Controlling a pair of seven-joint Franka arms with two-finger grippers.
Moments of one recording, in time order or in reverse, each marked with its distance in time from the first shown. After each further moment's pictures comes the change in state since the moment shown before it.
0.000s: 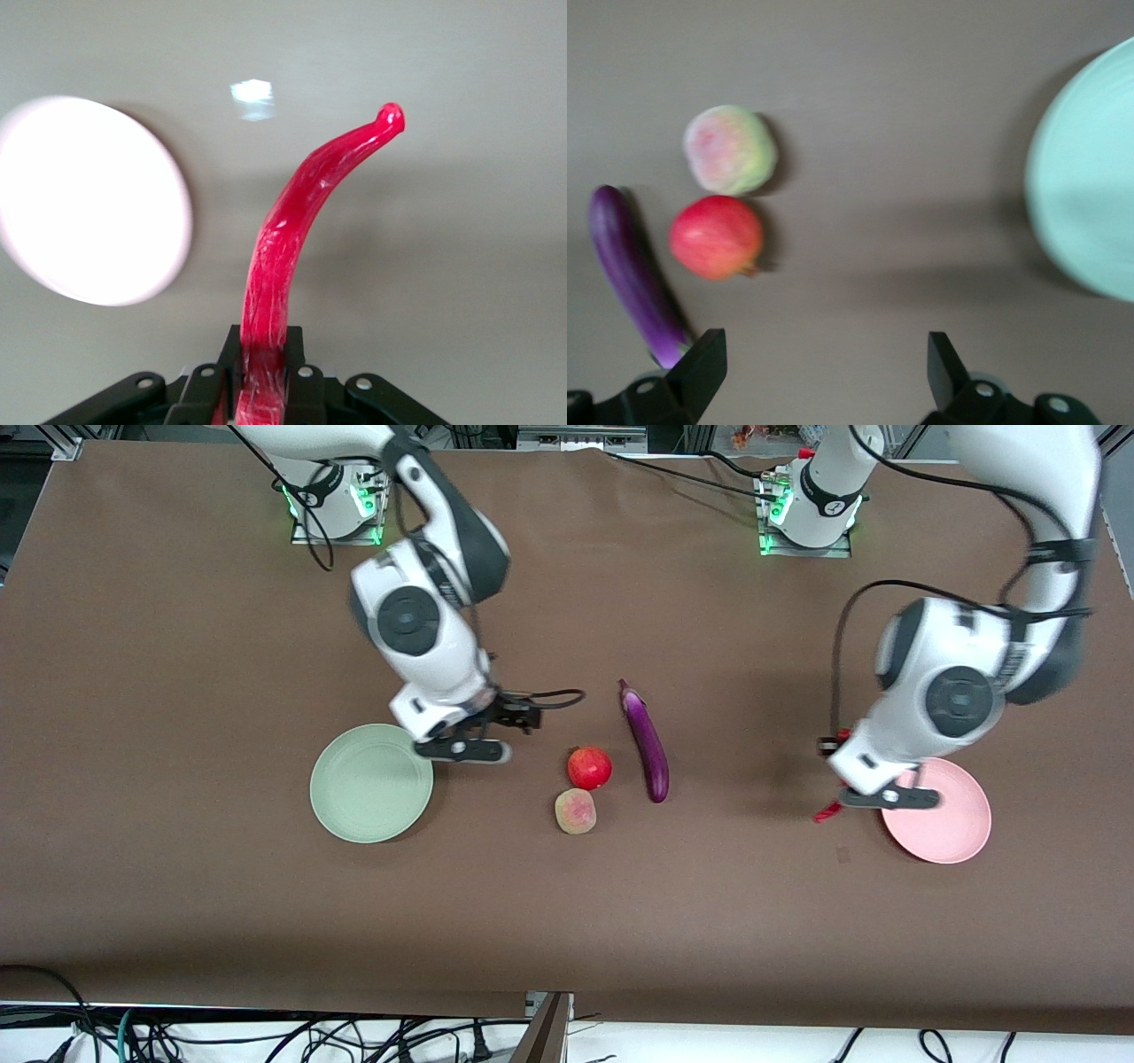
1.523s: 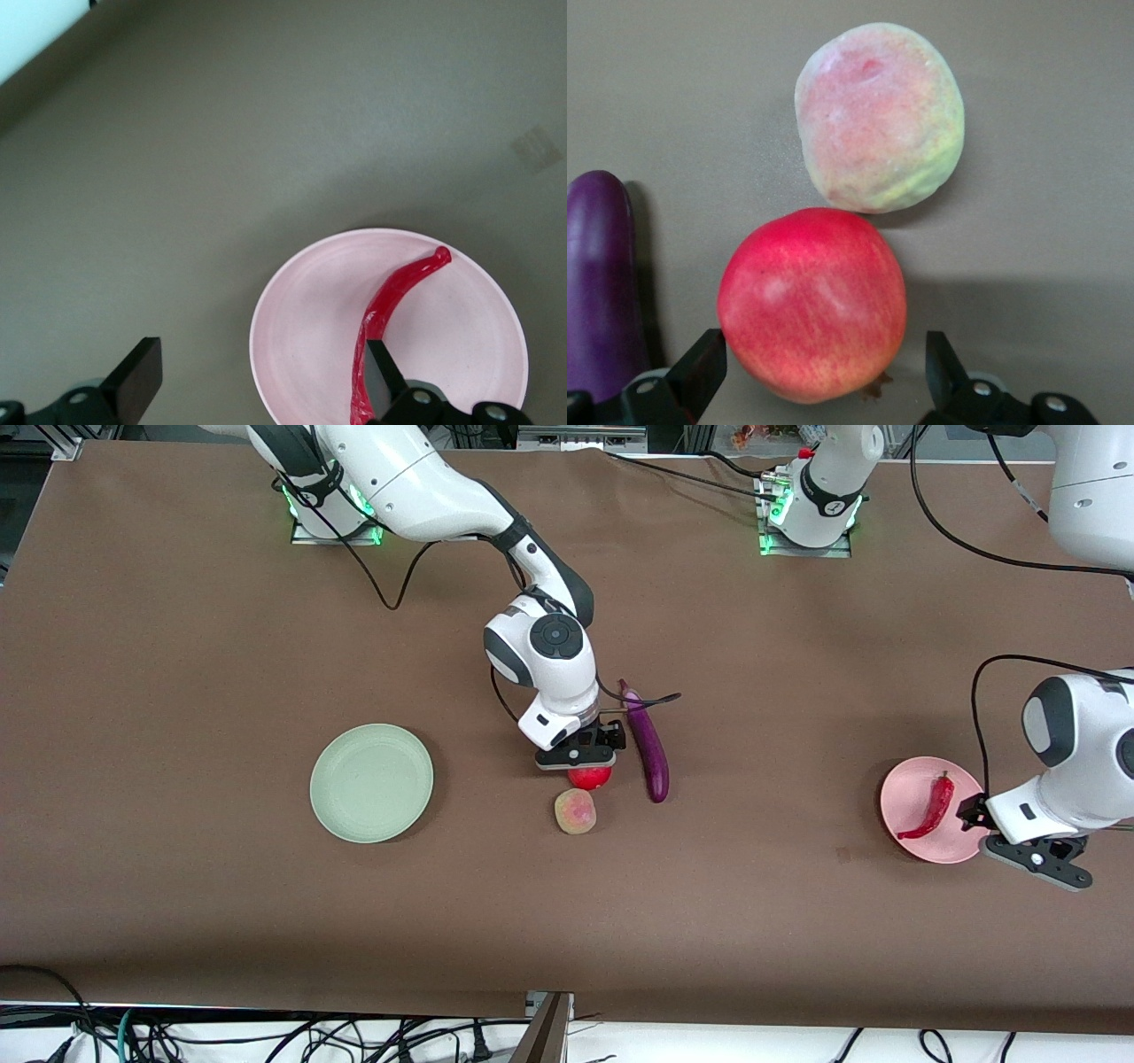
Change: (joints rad) left arm 0.293 0.254 -0.024 0.220 0.091 0.308 0.581; right arm 0.148 0.356 -0.009 0.180 -0.210 0.318 0.117
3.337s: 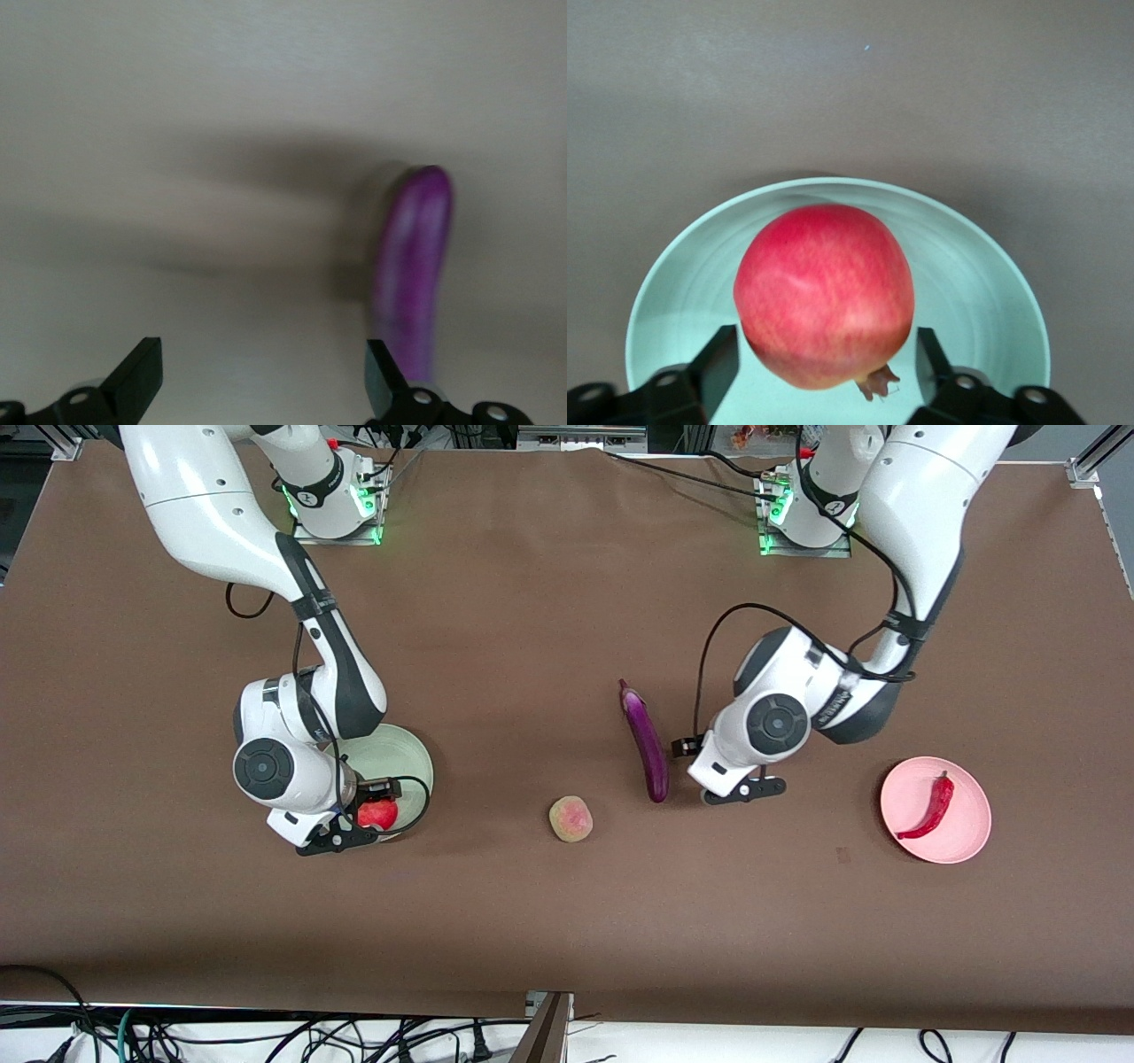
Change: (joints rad) left arm -0.351 -0.004 -0.321 -0.145 -0.155 -0.206 -1.273; right arm -0.508 -0.188 -0.030 -0.193 0.119 -0.313 -0.784
